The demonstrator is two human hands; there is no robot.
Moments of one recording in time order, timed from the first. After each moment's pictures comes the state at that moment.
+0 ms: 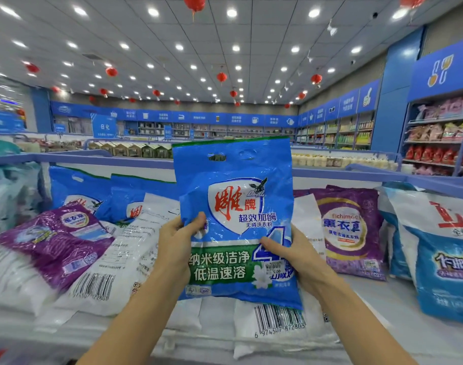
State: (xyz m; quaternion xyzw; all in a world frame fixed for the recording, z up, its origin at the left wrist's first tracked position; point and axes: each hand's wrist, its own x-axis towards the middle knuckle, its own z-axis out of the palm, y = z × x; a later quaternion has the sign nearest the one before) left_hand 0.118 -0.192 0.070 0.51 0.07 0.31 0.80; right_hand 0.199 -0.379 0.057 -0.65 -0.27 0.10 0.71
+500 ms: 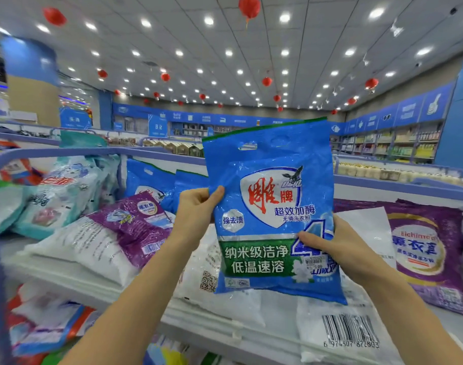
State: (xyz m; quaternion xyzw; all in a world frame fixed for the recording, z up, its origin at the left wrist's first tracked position) left_hand 0.078 -0.109 0.099 0.65 0.05 0.41 0.65; right_hand 0.179 -0.334 0.090 -0.70 -0.31 0.08 0.63
